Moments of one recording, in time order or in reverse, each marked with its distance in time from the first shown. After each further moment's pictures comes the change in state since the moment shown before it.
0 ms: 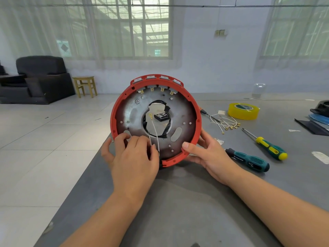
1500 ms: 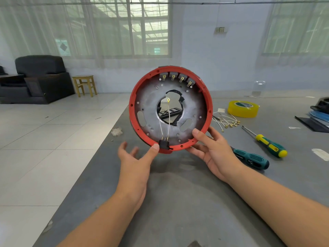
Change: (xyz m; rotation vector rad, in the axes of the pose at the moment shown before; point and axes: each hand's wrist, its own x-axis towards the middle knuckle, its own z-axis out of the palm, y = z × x) left_hand -0.007 0.009 0.000 -1.314 -0.286 -0.802; right_hand 0.001 -0.007 -0.002 0.246 0.176 -0.001
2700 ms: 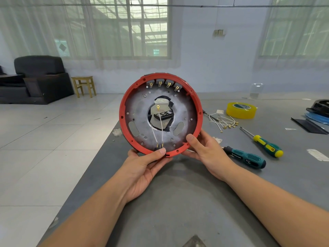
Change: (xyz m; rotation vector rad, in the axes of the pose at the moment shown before) left_hand 0.019 0.005 -0.011 -0.436 -0.315 -0.347; right_hand -0.004 0.007 0.010 -0.387 -0.076 -0.062
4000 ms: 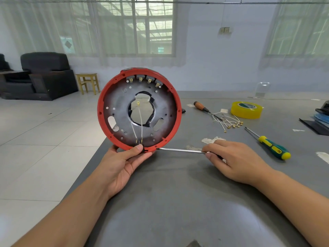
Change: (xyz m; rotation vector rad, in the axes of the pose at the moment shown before) left_hand 0.012 0.027 -0.042 0.031 0.091 0.141; right_hand -0.030 -0.027 -0.064 -1.460 -0.177 -0.526
